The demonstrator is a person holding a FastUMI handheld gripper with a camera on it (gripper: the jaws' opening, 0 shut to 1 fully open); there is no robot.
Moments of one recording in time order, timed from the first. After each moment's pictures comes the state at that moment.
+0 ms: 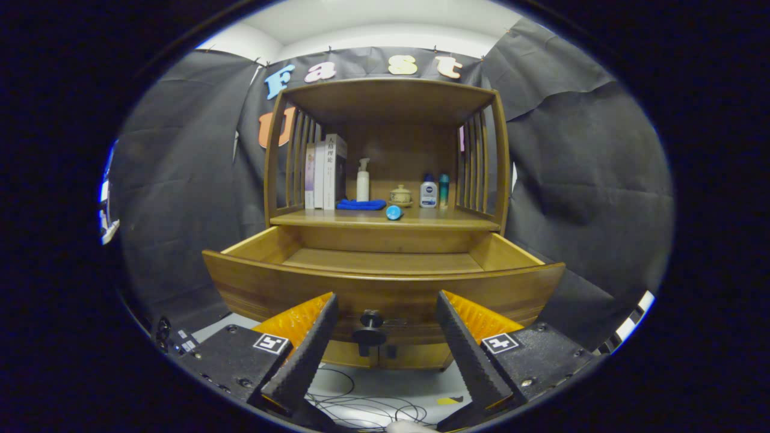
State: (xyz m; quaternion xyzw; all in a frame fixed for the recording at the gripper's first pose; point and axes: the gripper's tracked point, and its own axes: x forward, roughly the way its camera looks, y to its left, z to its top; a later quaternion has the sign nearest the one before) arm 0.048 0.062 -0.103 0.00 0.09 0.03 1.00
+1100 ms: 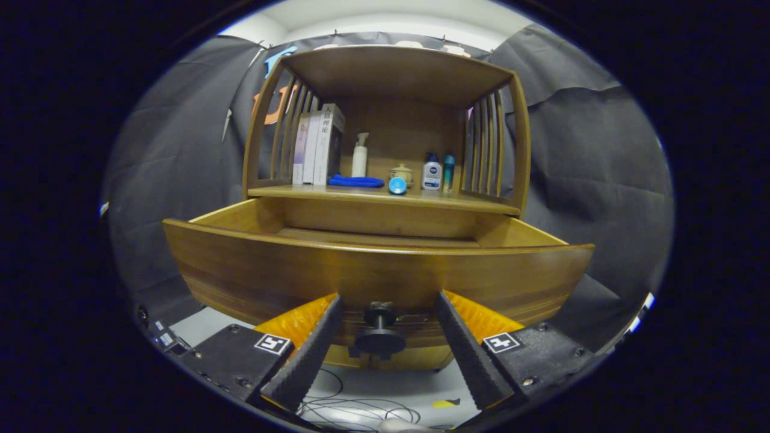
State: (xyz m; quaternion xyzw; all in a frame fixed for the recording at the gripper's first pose) arm 0.111 0.071 -0.130 -0.02 0.10 0.01 0.99
